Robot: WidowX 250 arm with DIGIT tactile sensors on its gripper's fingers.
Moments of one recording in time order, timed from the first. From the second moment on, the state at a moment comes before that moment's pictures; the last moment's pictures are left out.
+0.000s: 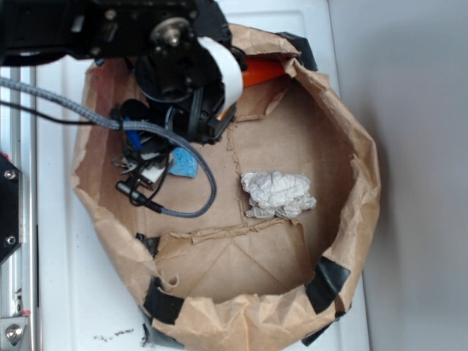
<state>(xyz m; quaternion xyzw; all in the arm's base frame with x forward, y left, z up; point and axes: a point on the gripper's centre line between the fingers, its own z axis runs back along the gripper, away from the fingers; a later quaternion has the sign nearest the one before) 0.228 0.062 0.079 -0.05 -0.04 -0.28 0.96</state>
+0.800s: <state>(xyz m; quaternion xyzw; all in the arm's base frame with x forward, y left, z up) 0.212 0.053 0.028 -0.05 -0.07 -0.12 0.99</state>
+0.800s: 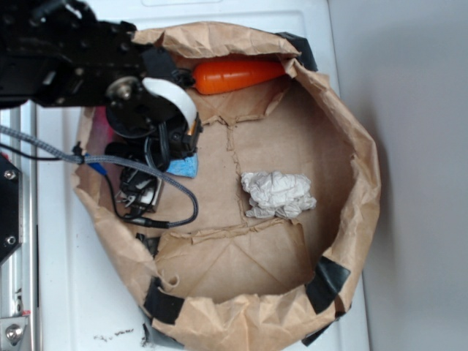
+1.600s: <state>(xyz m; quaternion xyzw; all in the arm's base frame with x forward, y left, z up) 0.242 0.061 0.089 -0.12 -0.07 -0.16 0.98</state>
